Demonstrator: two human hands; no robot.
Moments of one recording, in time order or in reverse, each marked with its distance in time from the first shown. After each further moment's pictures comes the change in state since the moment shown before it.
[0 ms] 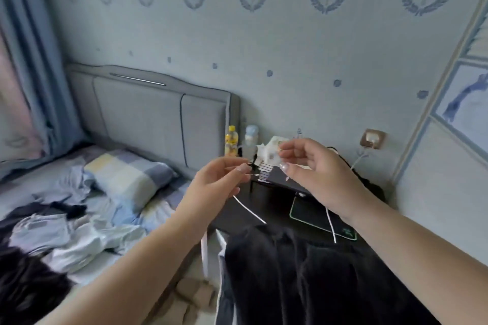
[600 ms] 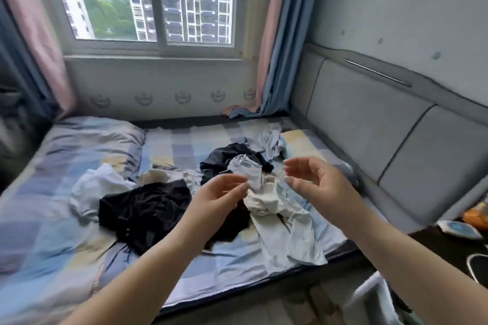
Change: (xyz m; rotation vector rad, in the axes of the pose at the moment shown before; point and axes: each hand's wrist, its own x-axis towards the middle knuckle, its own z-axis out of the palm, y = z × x) left_hand -0.167 -0.025 -0.409 0.147 0.795 -0.092; right_hand 0.070 -0.121 0.447 0.282 -0.799 -0.192
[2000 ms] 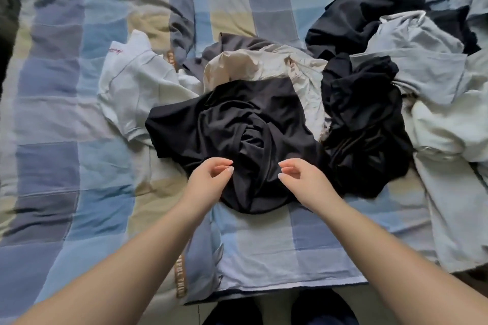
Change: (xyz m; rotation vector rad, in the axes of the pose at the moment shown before) left_hand 0.283 -0.434 -0.392 0.261 0.307 -0.711; right_hand 0.332 0.376 0.512 -0.125 -0.461 0.705
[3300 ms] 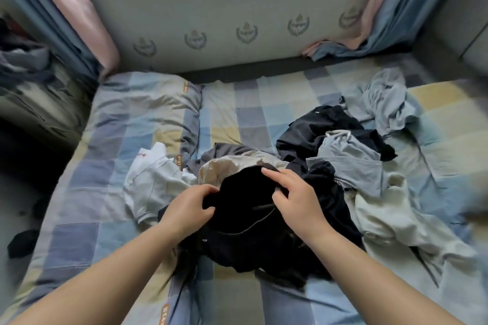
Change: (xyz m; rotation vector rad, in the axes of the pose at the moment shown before) left_hand -0.064 0.183 -0.022 0.777 0.058 0.454; right_hand -0.095 -0.119 -0.163 0.055 0.292 -0.597
